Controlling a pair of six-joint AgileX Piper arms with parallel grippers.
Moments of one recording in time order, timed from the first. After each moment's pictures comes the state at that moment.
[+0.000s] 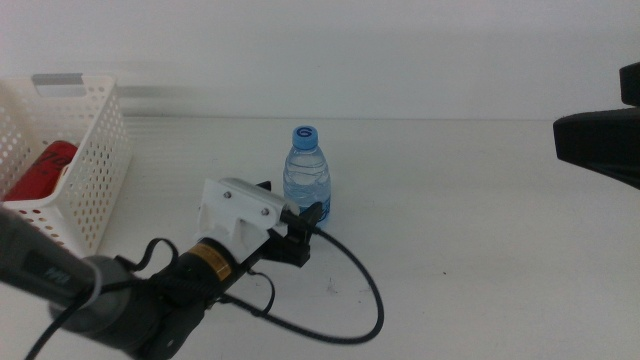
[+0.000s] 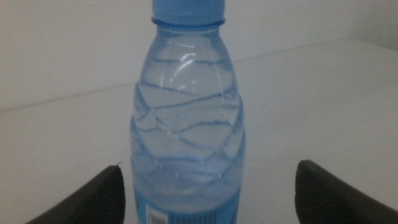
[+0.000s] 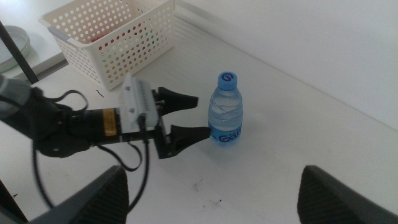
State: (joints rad) left arm -0.49 1.95 -0.57 0.10 -1.12 -0.12; right arm 0.49 0.85 -1.15 0.31 0.90 -0.31
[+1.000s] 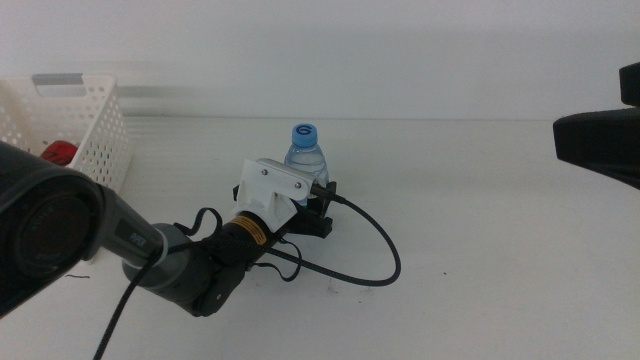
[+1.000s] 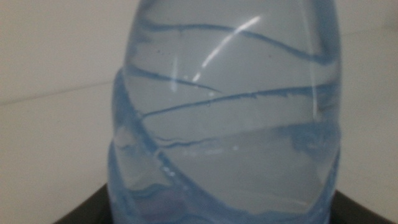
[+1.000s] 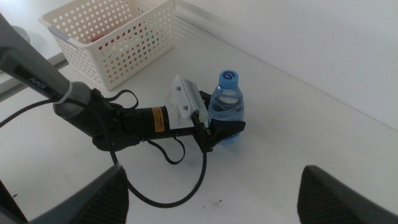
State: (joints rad) left arm -0.47 2.18 -0.89 0.11 -1.03 -0.15; right arm 0.49 0.85 -1.15 0.31 0.90 -0.31
